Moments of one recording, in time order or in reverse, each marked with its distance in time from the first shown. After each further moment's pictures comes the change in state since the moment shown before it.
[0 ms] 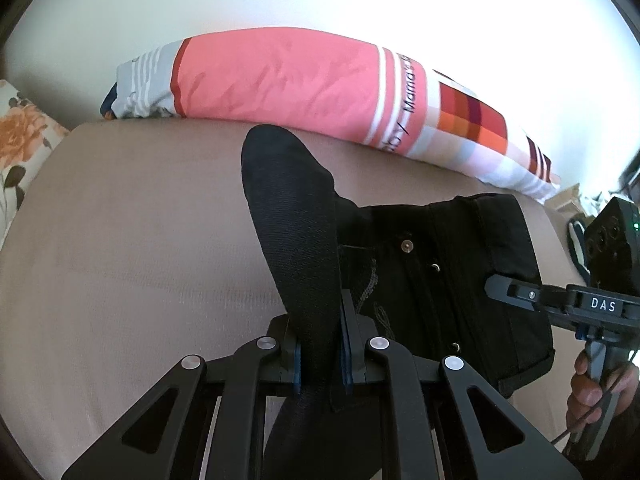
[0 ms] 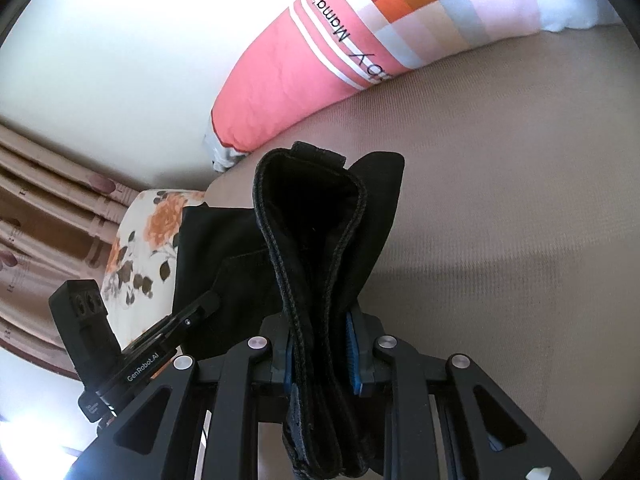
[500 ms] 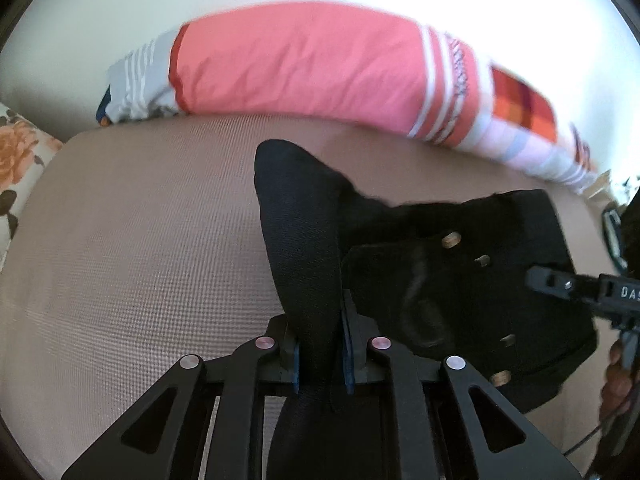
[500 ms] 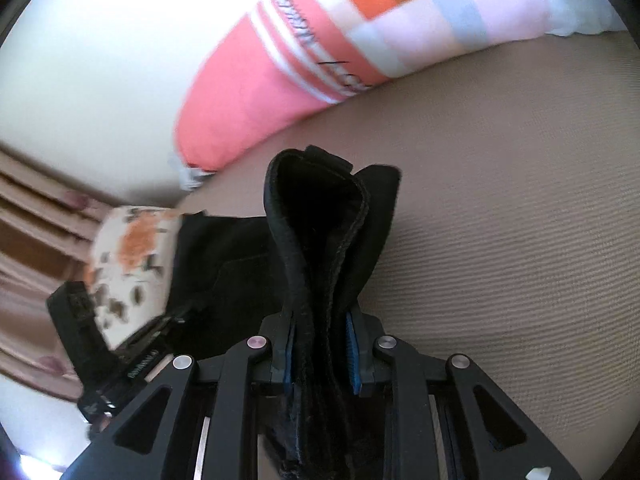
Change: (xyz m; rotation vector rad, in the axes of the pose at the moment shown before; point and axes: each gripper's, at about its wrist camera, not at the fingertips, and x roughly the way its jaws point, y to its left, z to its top) left arm 0.066 0.026 0.022 0.007 0.120 0.100; right arm 0.033 -0.027 0.023 0.022 -0.011 -0.163
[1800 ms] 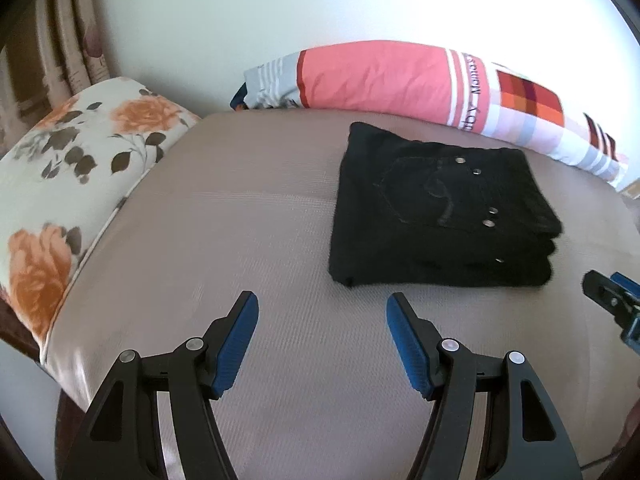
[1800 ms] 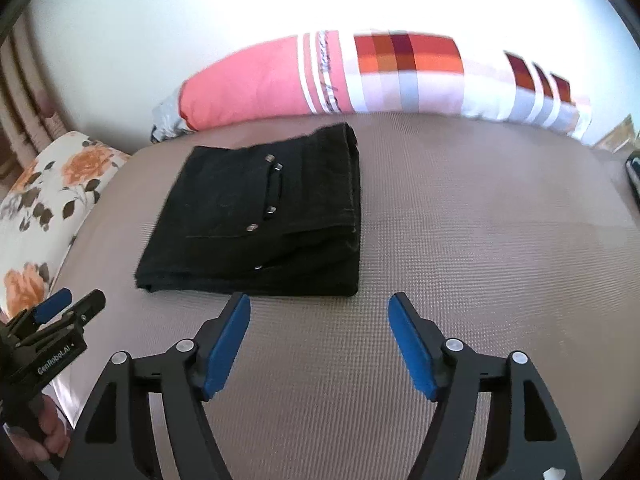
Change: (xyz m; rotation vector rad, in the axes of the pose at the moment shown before) left arm -0.151 -0.035 -0.161 -0.101 -0.149 0.312; right arm -0.101 0.066 -0.166 -0.312 -0.247 -0.332
